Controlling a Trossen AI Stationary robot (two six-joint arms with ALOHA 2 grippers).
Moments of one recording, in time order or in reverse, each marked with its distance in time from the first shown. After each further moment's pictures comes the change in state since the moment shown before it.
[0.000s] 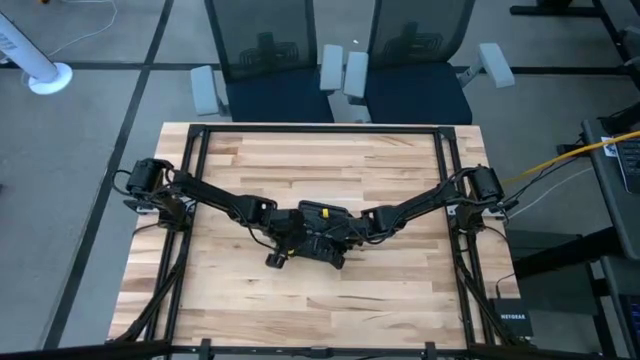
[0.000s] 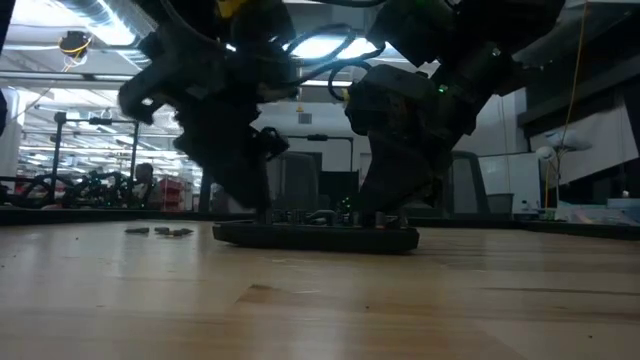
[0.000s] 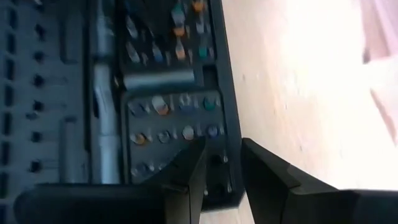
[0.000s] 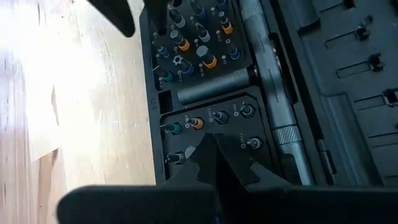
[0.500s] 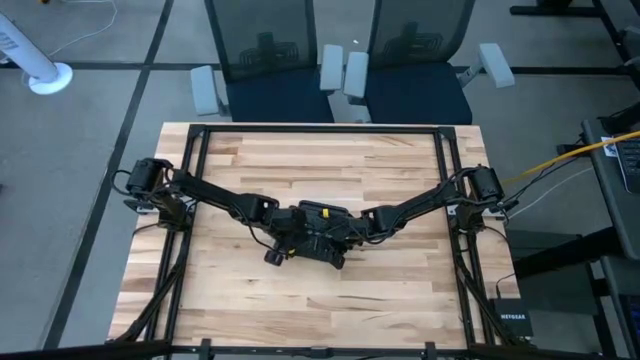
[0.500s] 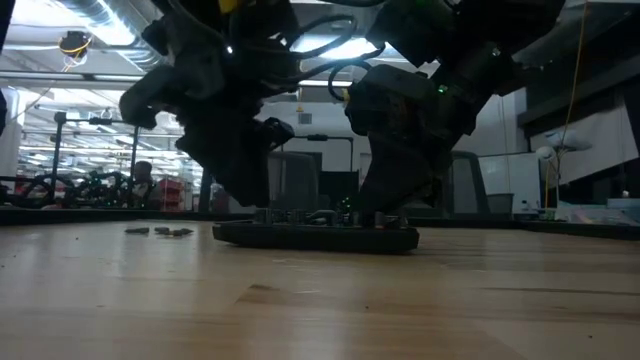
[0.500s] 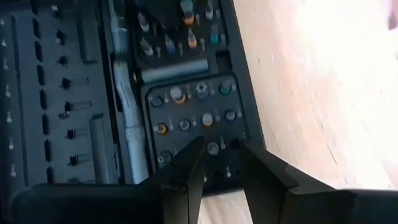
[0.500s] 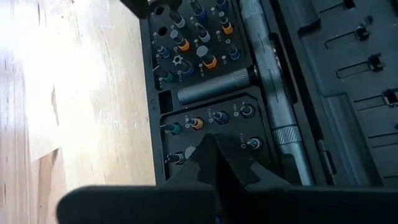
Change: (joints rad) left arm 0.002 0.011 0.041 -0.103 -0.072 0.135; right arm 0.000 0.000 0.000 0.000 -0.002 0.000
